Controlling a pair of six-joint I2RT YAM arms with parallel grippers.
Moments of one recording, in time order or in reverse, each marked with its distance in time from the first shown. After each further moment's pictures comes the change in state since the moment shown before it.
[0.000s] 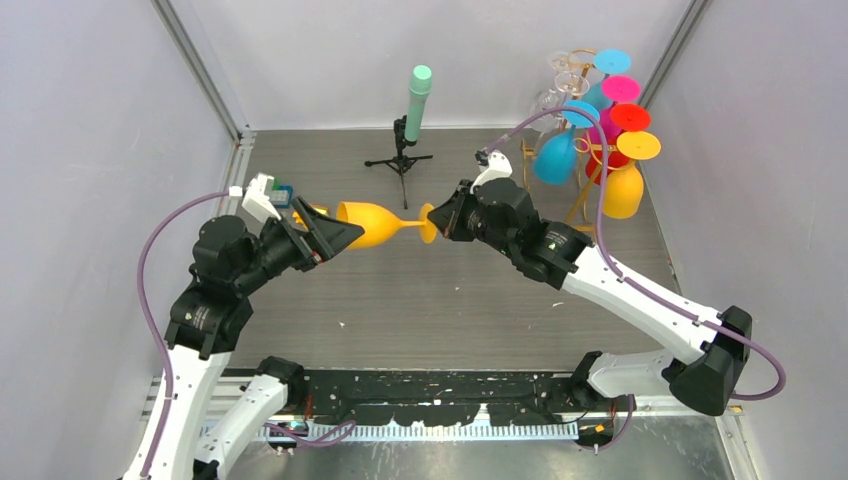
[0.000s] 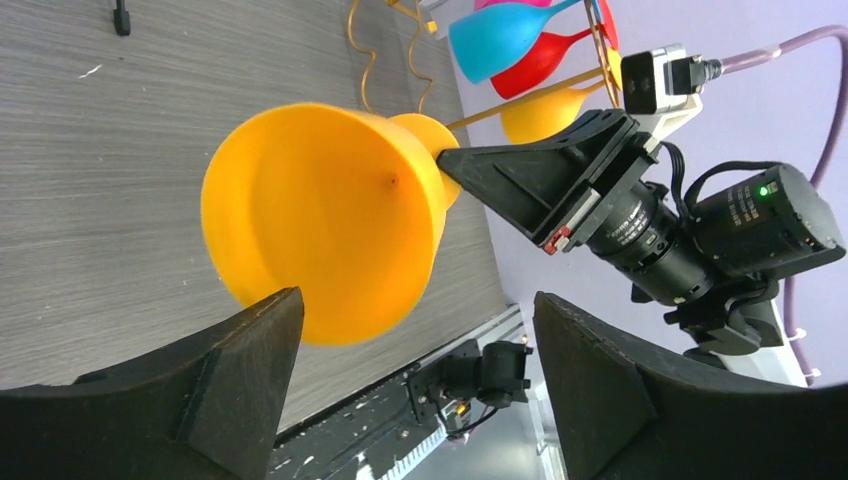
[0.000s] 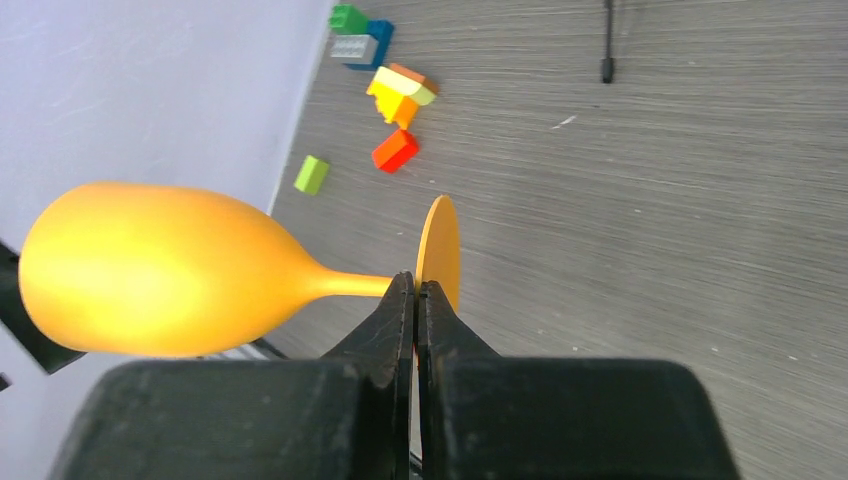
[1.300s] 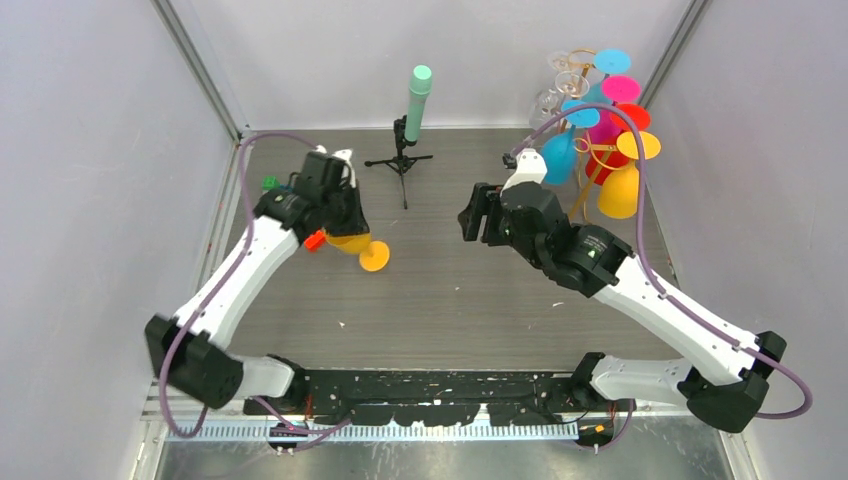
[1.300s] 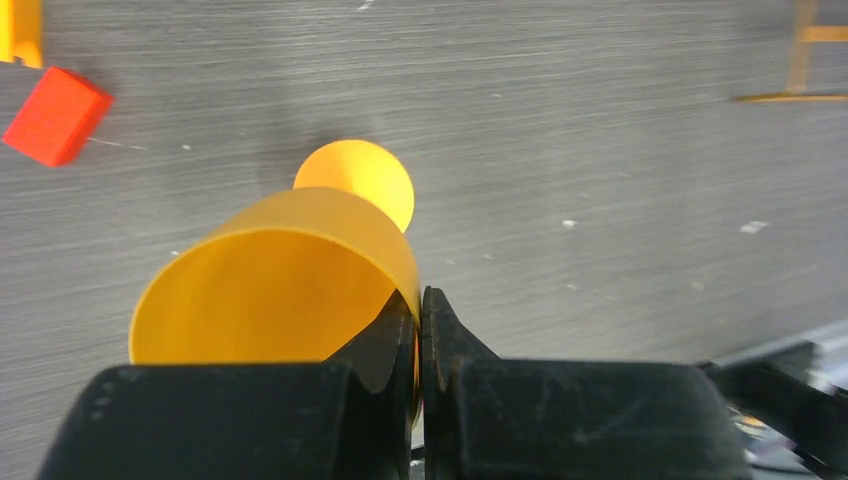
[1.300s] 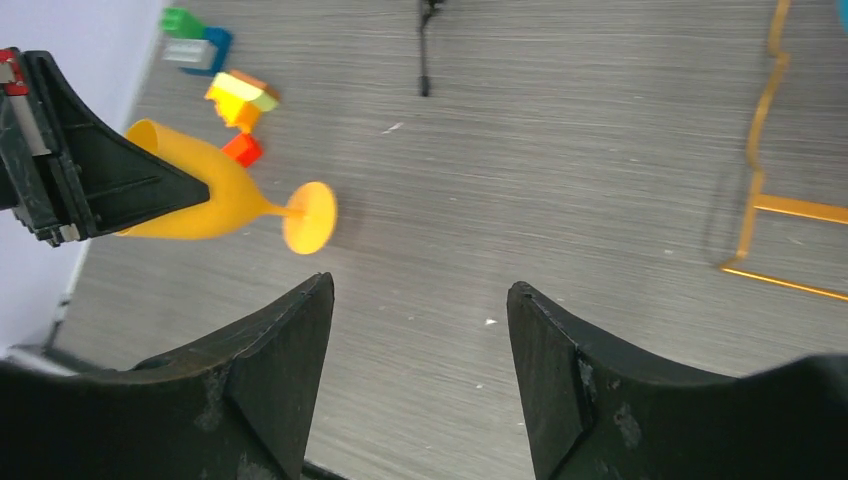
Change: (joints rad) left arm -0.117 0.589 0.219 -0.196 -0.293 0.383; right arm 0.008 -0.120 0.073 -0.290 0.187 -0.164
